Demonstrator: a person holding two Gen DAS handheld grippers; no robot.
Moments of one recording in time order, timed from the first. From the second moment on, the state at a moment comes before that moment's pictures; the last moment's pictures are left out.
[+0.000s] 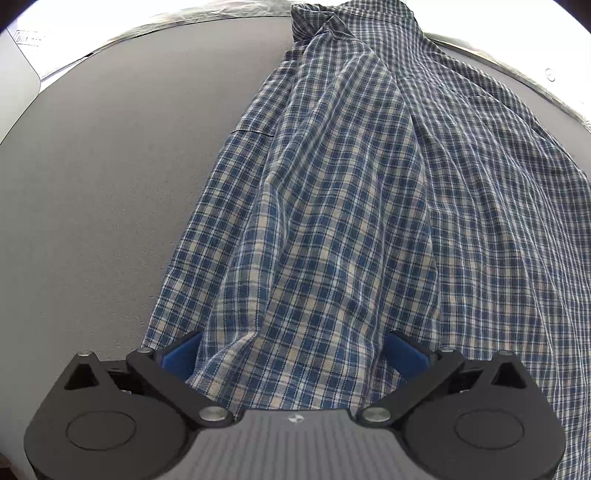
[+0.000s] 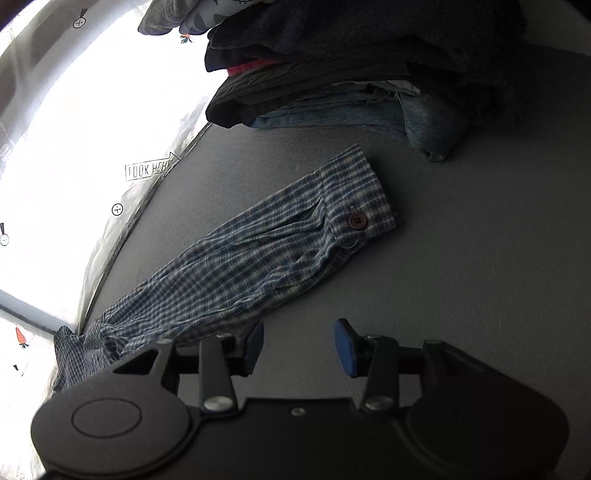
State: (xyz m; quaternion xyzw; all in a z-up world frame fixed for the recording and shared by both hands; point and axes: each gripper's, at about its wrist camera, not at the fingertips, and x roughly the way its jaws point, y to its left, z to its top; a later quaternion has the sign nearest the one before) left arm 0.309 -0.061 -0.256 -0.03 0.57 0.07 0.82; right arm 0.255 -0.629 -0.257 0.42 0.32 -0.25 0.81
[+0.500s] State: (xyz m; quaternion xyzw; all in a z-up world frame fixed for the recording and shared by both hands) left arm 0.322 -0.068 -0.262 -0.05 0.58 0.09 0.81; right arm 0.294 -0.651 -0.262 0.35 0.31 -0.35 0.81
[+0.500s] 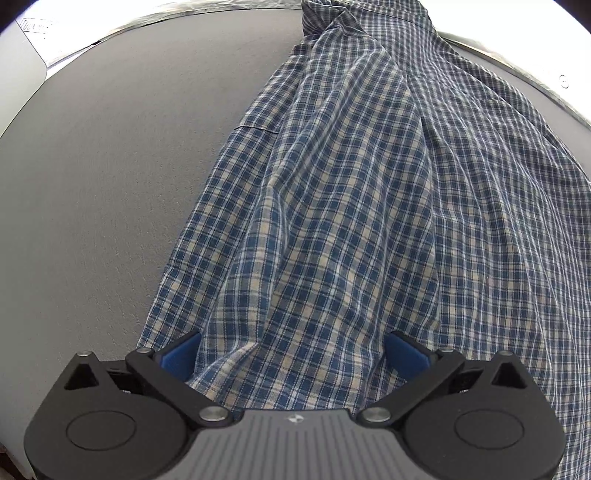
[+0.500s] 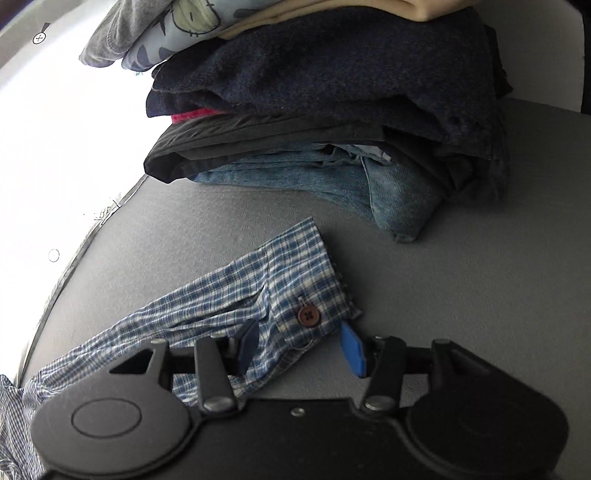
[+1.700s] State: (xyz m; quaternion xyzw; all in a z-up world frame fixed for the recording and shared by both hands) left arm 0.307 -0.043 -0.198 -0.17 0.52 -0.02 0.84; right arm 0.325 -0.454 -0.282 0.66 0.35 0.11 0.66
